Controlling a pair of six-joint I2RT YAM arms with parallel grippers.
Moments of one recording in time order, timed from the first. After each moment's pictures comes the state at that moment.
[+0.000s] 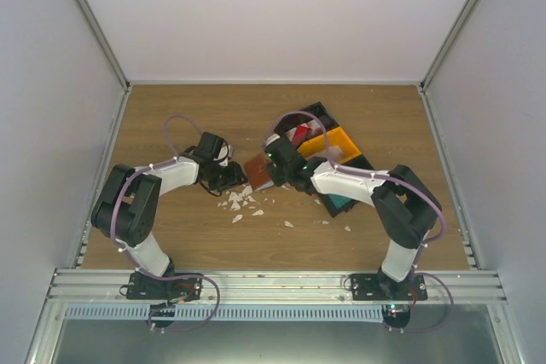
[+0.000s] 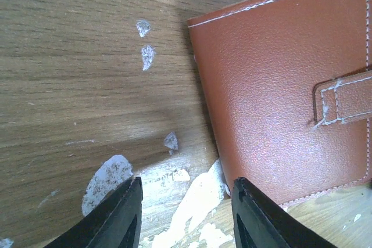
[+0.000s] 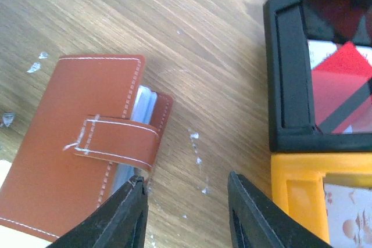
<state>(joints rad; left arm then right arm) -0.33 1.68 0.87 -0.30 0.40 -0.55 0.84 1.79 1.11 -0.19 0.35 0.05</state>
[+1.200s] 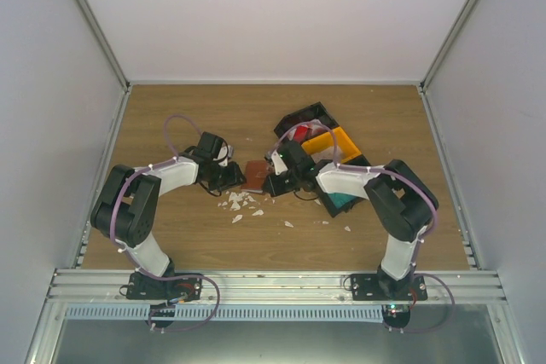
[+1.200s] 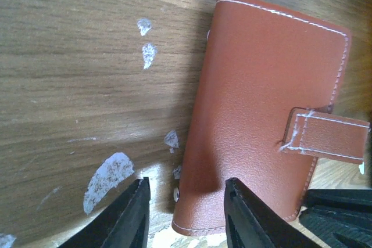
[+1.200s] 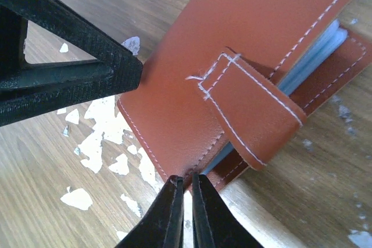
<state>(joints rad) -0.33 1.67 0.87 -0.30 0.40 -0.55 0.73 1.83 1.01 -0.10 -0.36 0.40</state>
